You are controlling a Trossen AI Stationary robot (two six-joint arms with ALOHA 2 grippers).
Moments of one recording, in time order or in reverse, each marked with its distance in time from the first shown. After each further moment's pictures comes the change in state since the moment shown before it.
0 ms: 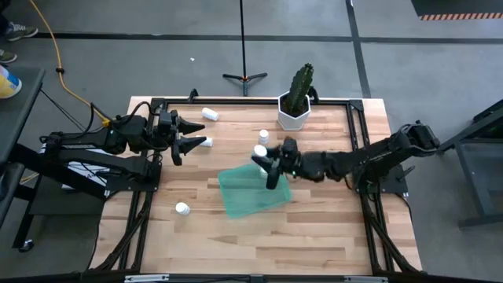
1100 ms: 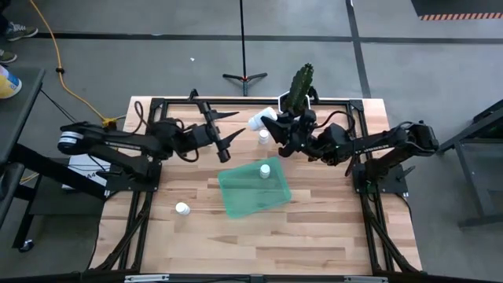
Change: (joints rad) left arm 0.000 0.543 0.062 0.905 -0.030 0.903; right arm -0.171 0.000 0.000 0.588 -0.177 0.013
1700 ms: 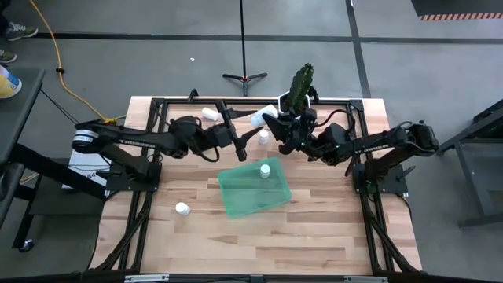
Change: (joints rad) left arm 0.000 0.169 0.174 -0.052 -0.039 0.126; right arm 0.000 0.000 -0.001 0.018 0.028 0.022
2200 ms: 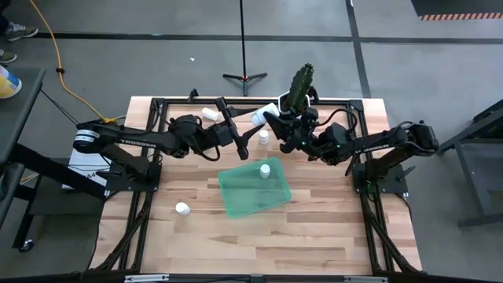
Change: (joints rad) left arm 0.000 0.009 0.033 0.001 -0.008 0.002; right arm 0.000 0.000 0.000 0.010 0.006 0.005
